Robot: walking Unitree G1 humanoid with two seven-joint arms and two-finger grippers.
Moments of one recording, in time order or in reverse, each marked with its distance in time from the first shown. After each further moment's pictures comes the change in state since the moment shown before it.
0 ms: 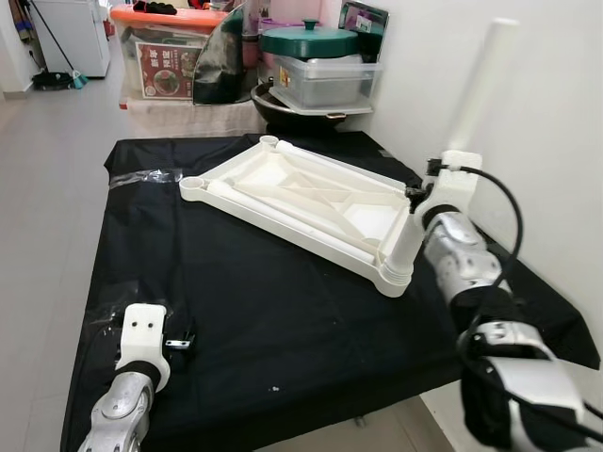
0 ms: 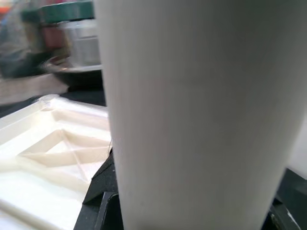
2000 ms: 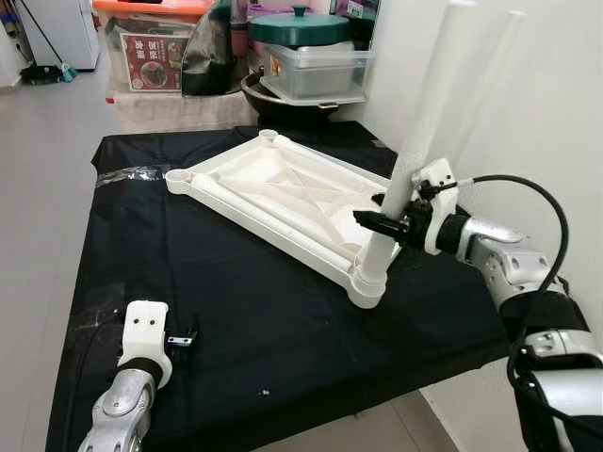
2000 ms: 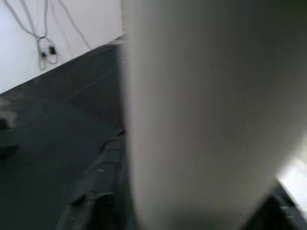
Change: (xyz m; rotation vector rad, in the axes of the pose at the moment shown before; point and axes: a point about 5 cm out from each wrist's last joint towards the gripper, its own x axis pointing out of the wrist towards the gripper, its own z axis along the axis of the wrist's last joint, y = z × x) left arm 0.002 -0.007 0.005 -0.008 -0.023 -0.027; right arm -0.020 -0.029 0.014 -0.194 0.138 1.060
